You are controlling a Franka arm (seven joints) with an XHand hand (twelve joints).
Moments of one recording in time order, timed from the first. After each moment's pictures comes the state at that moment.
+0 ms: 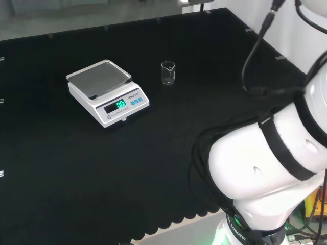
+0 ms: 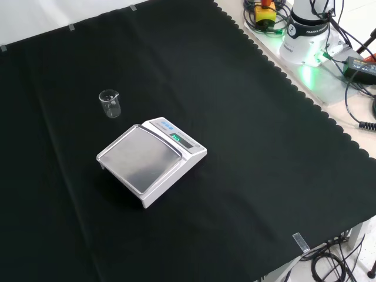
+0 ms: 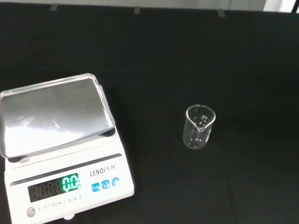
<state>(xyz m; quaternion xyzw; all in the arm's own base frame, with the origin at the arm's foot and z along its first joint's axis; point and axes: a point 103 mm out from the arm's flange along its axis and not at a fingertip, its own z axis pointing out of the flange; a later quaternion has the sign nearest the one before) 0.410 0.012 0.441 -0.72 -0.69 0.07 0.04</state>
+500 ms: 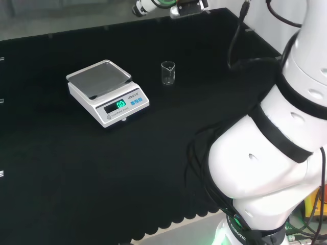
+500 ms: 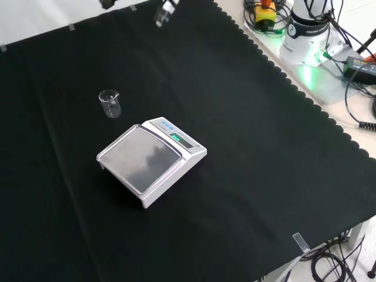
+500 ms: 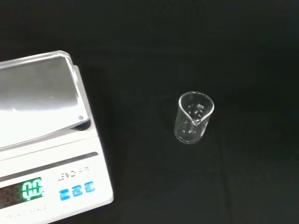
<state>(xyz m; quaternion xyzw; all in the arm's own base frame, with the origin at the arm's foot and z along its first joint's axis) 0.481 -0.003 0.376 -0.73 -0.68 0.11 0.05</state>
